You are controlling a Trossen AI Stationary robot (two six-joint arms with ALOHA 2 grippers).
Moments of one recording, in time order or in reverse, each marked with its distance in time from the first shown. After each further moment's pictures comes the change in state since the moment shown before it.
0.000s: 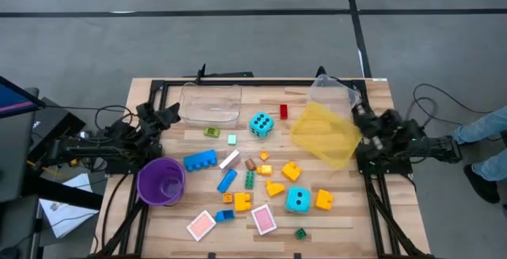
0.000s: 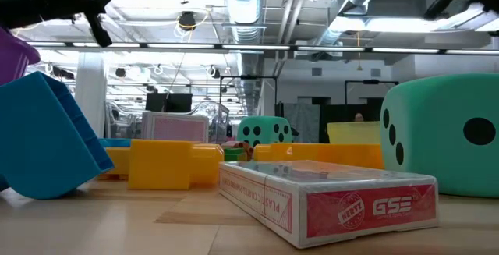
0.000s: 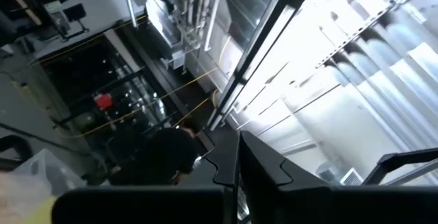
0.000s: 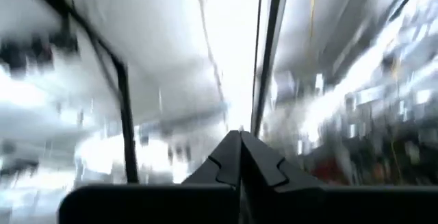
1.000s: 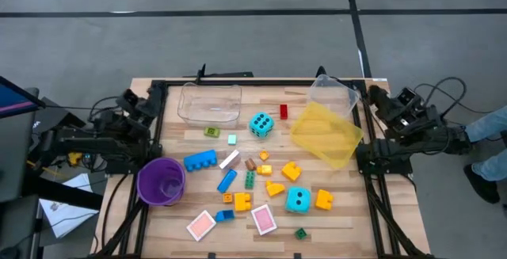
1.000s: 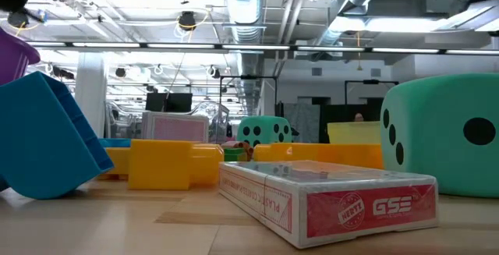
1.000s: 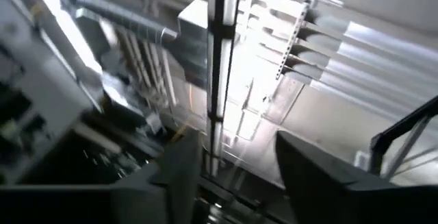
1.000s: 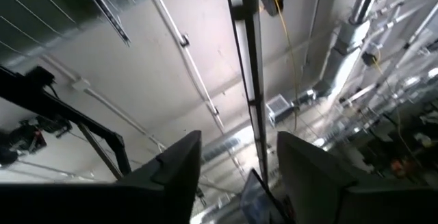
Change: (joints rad) left arm -0.001 0.306 0.314 0.273 0.063 0.521; right arm 0.051 0.260 0.349 -0.036 0.158 0.175
